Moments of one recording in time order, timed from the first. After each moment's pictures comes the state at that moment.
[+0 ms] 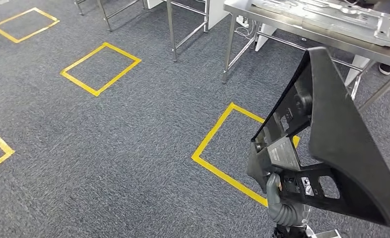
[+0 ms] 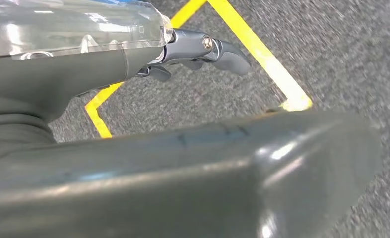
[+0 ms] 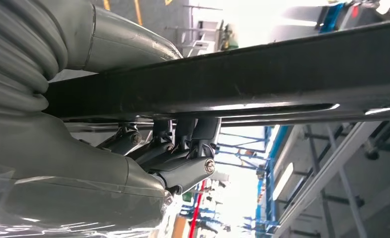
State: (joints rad) left arm -0.05 -0.02 -0.50 -0.17 0.83 0.33 -0.39; right arm 0.29 0.00 0.19 -1.97 0.07 -0.26 -0.70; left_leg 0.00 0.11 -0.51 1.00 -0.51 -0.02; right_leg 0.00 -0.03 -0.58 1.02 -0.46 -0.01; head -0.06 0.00
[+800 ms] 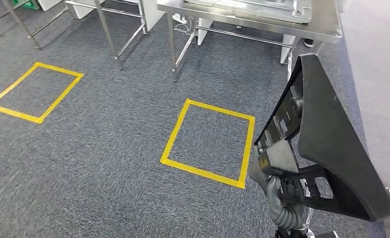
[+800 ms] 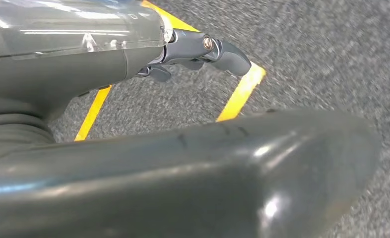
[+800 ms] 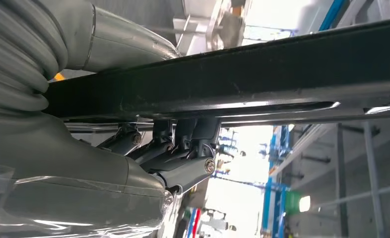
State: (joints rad) left arm -0.04 -0.01 -0.52 -0.16 0.83 0.30 -0.39; right arm 0.31 -0.02 0.19 -1.96 0.07 -0.29 -0.69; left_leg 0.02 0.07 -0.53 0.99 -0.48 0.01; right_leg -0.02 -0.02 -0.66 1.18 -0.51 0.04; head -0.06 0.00
